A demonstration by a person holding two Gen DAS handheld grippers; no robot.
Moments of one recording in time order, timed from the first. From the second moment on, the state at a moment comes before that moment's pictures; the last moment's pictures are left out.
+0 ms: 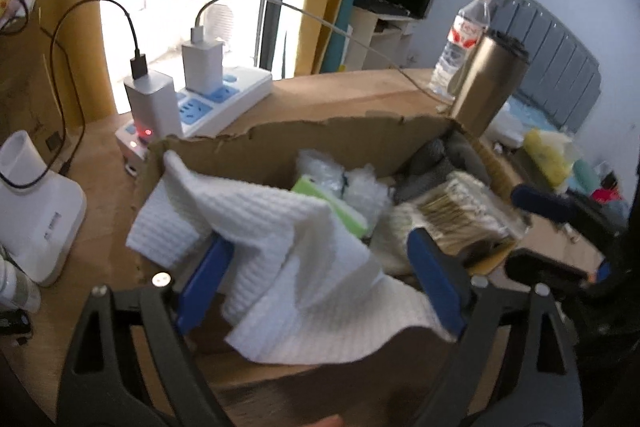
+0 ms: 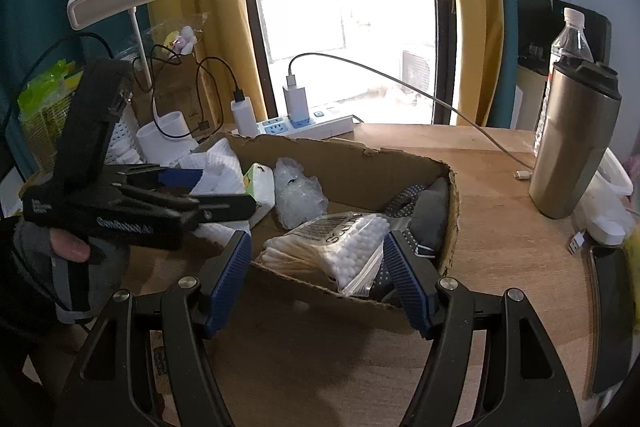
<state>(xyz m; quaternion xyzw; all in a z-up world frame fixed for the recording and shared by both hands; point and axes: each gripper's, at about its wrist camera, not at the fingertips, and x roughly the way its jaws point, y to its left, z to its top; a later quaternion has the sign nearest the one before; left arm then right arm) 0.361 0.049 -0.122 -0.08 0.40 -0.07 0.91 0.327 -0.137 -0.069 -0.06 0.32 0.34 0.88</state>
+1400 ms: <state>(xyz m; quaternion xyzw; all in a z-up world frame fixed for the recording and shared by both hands) 0.251 0.052 -0.079 -0.11 0.37 -0.13 0.91 0.263 -0.148 -0.036 -0.07 0.29 0.32 0.90</state>
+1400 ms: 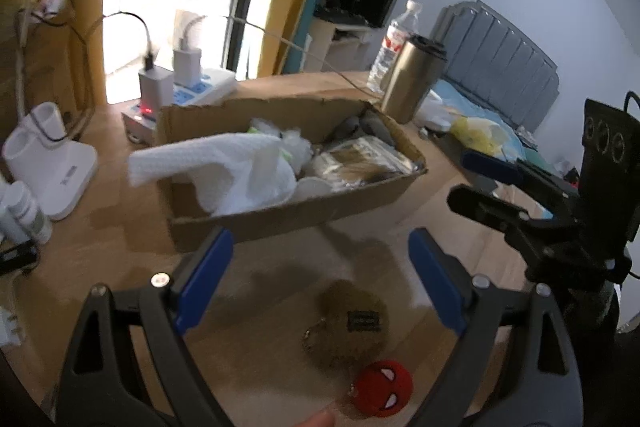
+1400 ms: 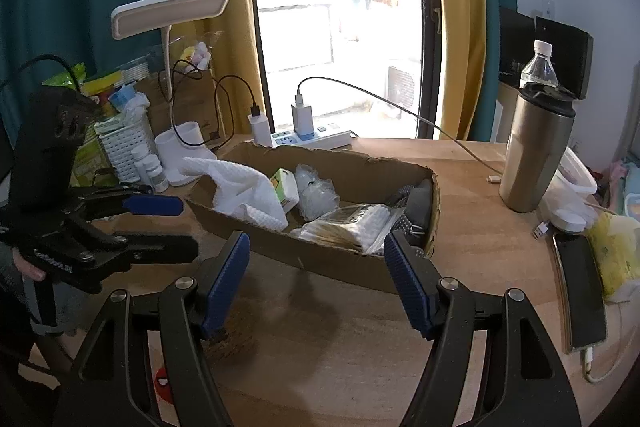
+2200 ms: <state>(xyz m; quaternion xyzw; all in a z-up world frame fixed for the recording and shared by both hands) 0.164 0.068 -0.060 -0.09 0.27 -0.04 0.96 0.212 -0.129 -0.030 -0.09 0.29 0.32 0.90</state>
